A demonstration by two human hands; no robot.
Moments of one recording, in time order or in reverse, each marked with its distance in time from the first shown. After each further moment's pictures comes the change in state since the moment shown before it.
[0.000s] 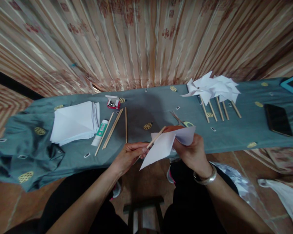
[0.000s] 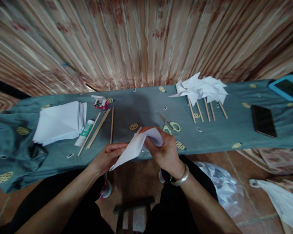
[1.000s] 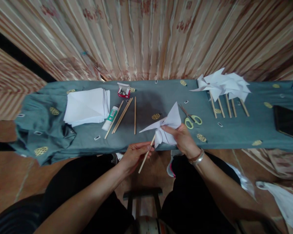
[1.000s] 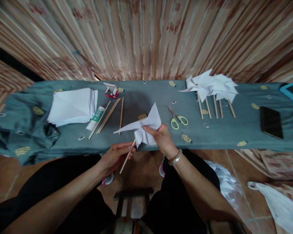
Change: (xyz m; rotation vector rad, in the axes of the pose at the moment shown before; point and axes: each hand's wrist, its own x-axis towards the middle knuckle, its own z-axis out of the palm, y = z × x) left_hand -0.034 -0.040 -0.007 -0.208 0.112 -0.112; right_hand -0.005 0.028 0.047 0.596 -0.026 0.598
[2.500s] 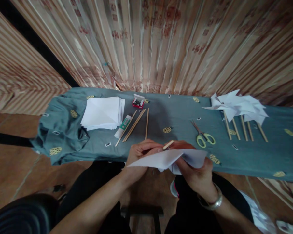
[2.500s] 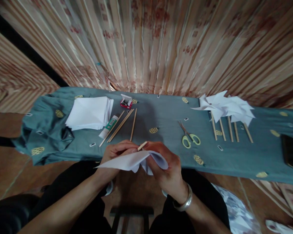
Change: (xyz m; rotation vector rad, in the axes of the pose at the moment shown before) left_hand -0.020 0.054 0.014 0.361 0.037 0.588; right_hand -0.045 -0.022 0.024 -0.600 -0.207 -0.741
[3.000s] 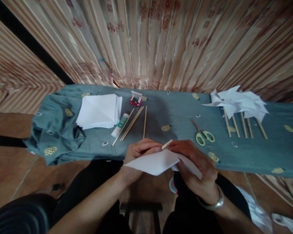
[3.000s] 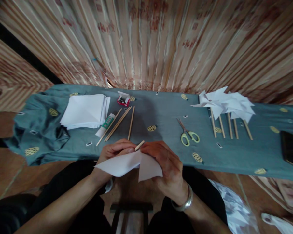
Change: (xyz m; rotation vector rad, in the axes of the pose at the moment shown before) left_hand 0.001 -0.004 0.001 -0.020 -0.028 0.056; right_hand 0.003 -0.003 -0.009 -0.129 -0.051 -0.238
